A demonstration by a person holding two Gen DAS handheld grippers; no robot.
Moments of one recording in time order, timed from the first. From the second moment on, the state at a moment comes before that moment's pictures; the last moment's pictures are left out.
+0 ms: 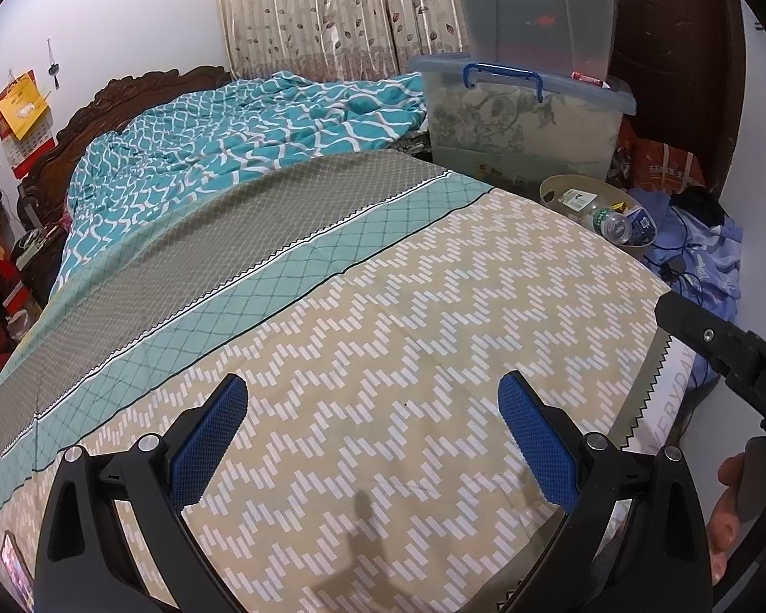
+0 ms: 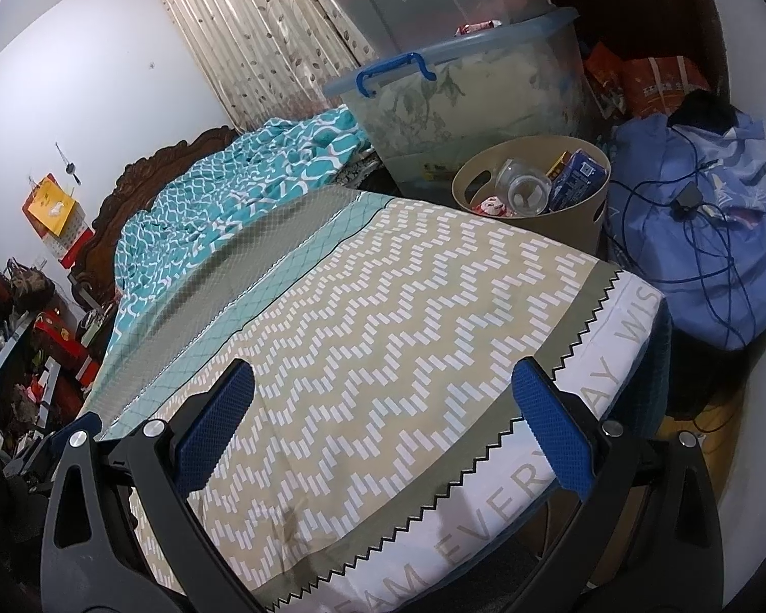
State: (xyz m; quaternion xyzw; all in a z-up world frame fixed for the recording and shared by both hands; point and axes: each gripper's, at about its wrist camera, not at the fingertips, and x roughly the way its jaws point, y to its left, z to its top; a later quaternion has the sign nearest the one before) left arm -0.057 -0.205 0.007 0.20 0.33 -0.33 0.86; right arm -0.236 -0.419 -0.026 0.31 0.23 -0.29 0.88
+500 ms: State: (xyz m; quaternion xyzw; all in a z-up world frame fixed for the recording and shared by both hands) left arm -0.059 -0.208 0.004 0.20 0.34 -0.34 0.85; right arm -0.236 -0.419 -0.028 0.31 0.23 -0.29 0.87
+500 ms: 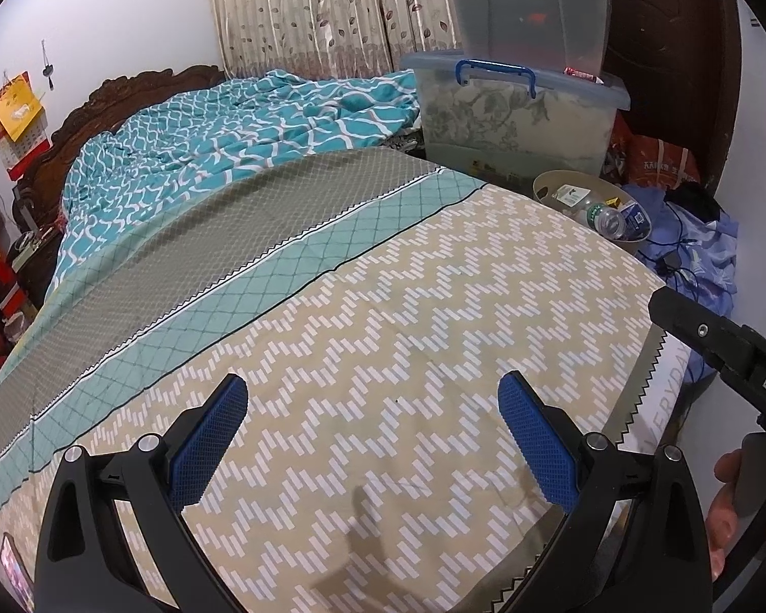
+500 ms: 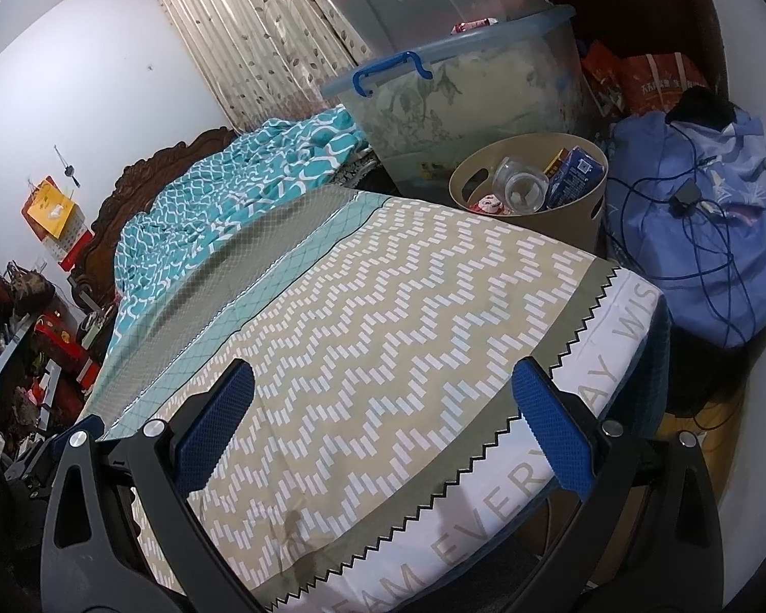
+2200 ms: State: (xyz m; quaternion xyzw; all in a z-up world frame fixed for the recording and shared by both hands) left arm -0.051 -0.200 0.003 0.20 0.35 -0.33 0.86; right arm -0.236 -0.416 -0.029 0.31 0.23 -0.29 0.87
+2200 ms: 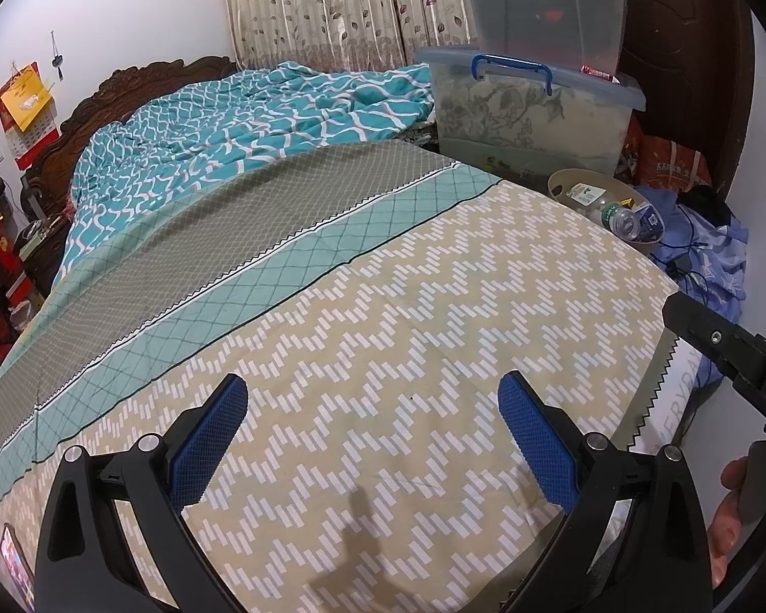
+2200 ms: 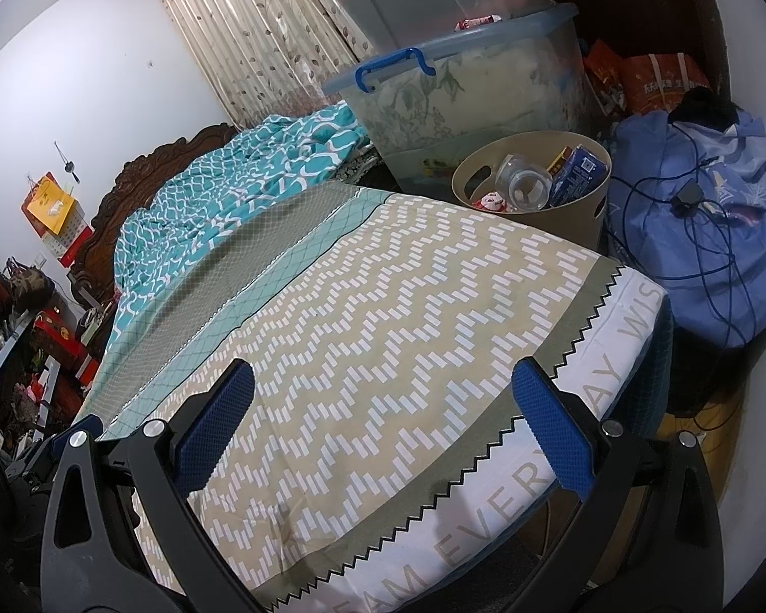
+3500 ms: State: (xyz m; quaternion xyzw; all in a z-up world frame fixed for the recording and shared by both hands) left arm -0.052 -0.201 -0.001 0.20 0.35 -0.33 0.86; right arm -0.234 -0.417 -0.029 0.31 0.23 -0.29 0.87
